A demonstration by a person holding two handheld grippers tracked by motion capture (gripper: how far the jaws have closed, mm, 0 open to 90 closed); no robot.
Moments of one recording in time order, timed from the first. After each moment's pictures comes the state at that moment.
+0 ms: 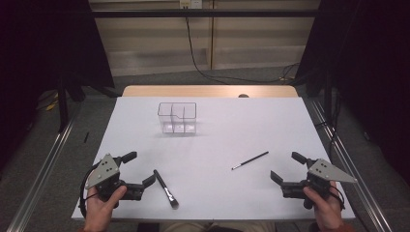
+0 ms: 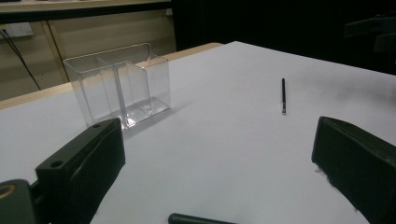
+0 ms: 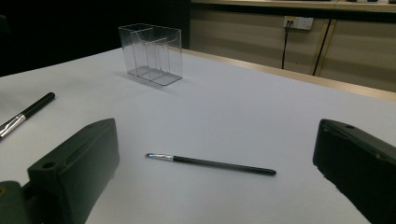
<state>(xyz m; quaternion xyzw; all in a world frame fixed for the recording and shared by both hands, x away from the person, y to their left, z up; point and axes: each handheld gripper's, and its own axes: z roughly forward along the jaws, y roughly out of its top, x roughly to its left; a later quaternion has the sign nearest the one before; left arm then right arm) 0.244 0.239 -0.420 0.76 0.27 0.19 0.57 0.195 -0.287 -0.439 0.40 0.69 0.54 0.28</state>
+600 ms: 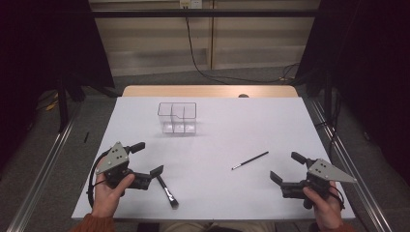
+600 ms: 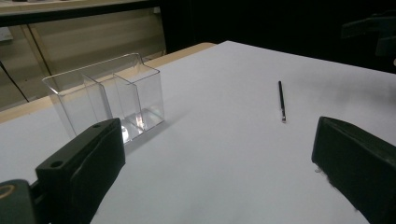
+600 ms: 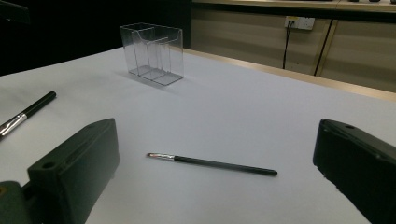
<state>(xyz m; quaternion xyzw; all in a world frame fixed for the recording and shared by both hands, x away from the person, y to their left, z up) 0.270 0.221 -0.410 0.77 0.25 0.18 0.56 0.196 -0.287 -0.439 0.39 0.69 0.54 0.28</state>
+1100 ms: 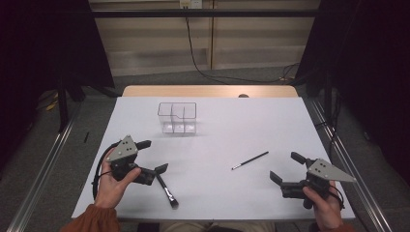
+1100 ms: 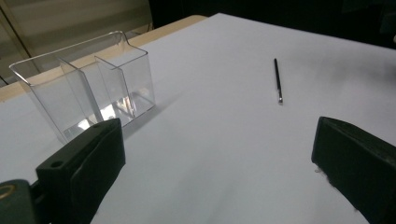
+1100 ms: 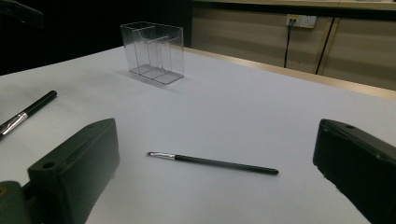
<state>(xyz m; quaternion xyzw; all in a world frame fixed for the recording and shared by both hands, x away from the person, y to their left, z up) 0.287 0.209 -0.404 0.82 0.23 0.14 0.51 0.196 -0.287 -0.440 0.39 0.69 0.54 0.28</state>
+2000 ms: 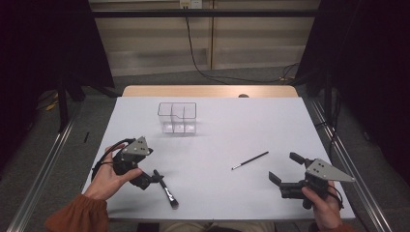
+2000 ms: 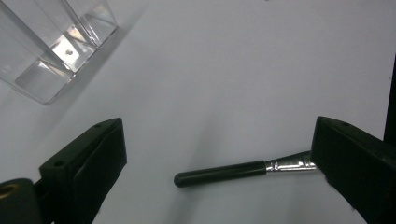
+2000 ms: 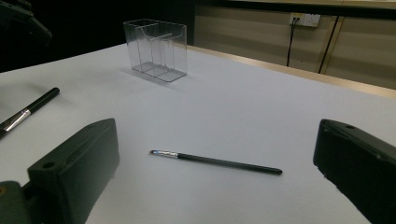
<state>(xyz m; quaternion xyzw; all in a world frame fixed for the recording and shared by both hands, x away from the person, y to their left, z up) 0.303 0.203 -0.400 0.92 0.17 0.07 0.35 0.197 -0.284 -0.440 0.39 0.70 0.54 0.28</state>
